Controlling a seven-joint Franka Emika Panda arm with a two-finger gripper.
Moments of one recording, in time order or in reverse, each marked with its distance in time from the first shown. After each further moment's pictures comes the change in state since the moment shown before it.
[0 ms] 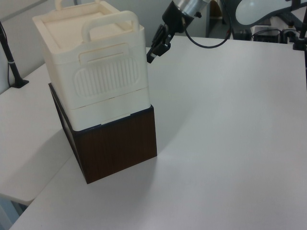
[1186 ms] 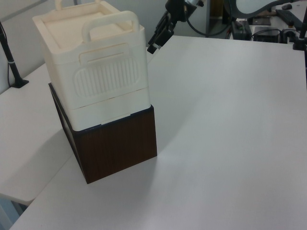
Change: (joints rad) arm -0.015 -0.034 -0.034 -0.001 0.041 -0.011 0.000
